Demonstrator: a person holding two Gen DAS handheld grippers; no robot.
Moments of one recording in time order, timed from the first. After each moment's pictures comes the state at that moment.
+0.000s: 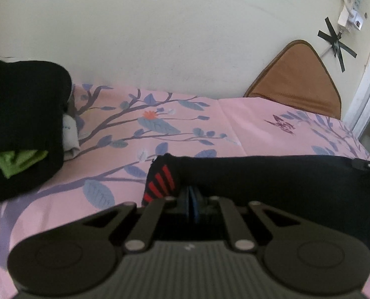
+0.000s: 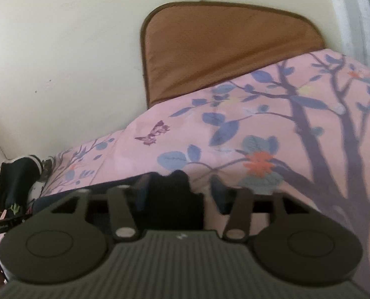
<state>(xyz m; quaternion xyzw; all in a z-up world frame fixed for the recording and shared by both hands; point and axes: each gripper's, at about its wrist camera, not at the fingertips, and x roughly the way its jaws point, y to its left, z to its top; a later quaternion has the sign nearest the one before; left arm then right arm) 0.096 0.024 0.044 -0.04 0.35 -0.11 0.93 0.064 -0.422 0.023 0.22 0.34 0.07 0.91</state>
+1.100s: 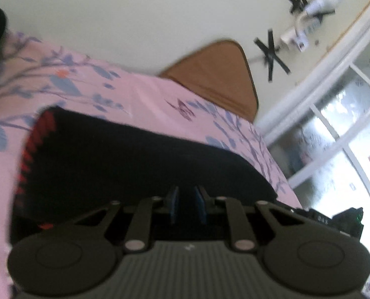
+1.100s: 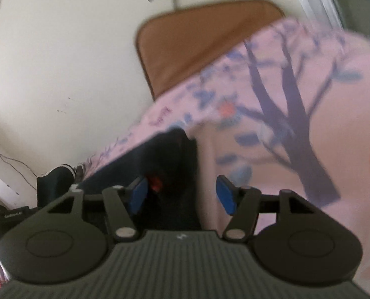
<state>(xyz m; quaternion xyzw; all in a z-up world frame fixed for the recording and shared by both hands) 0.075 -0.013 0.048 -0.20 0.40 -0.29 0.85 -0.018 -0.456 0.035 0.34 0.35 0.09 0.87</state>
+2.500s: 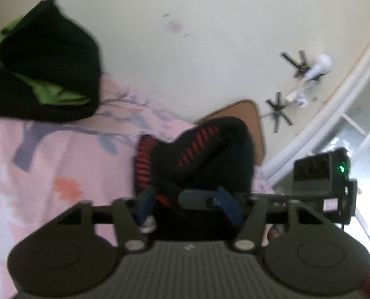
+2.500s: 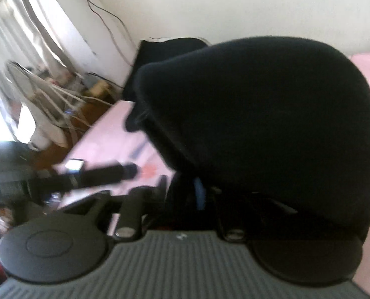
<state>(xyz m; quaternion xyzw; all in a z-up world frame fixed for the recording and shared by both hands) -0.024 0.130 0.045 -0.27 0.28 -0.25 0.89 0.053 -0.150 0.082 0.14 0.45 0.40 0.78</state>
